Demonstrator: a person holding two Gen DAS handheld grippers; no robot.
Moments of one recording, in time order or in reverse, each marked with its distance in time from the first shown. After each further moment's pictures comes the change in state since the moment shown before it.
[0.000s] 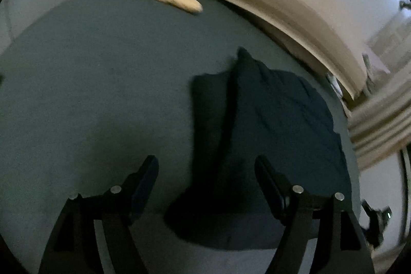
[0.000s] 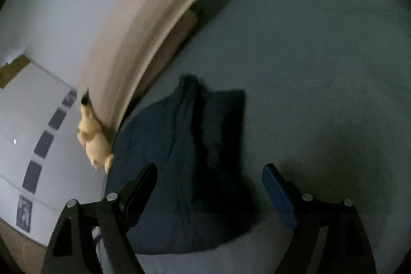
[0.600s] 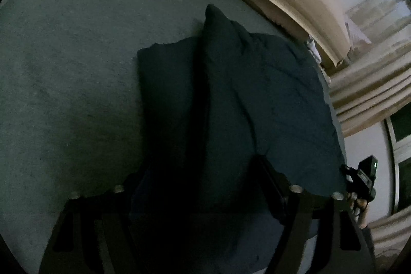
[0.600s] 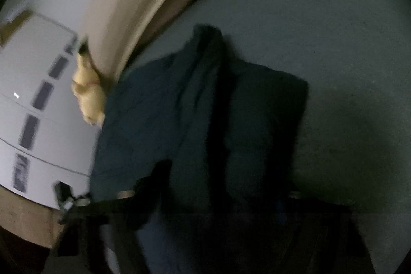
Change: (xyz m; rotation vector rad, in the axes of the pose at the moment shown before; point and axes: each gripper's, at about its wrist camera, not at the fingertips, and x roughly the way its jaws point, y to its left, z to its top) left arm 0.065 -0.020 0.013 0.107 0.185 -0.147; right arm 0.112 0.030 0.028 -0.171 0.286 0.006
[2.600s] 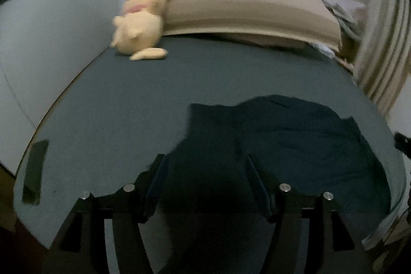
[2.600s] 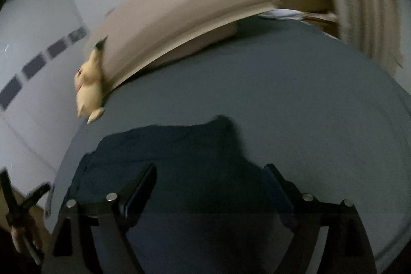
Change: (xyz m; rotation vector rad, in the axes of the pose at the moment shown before) left arm -0.102 -0.114 -0.097 0.298 -0.323 0.398; right arm -0.132 0.098 -0.087 -0.268 -0.281 -0.238
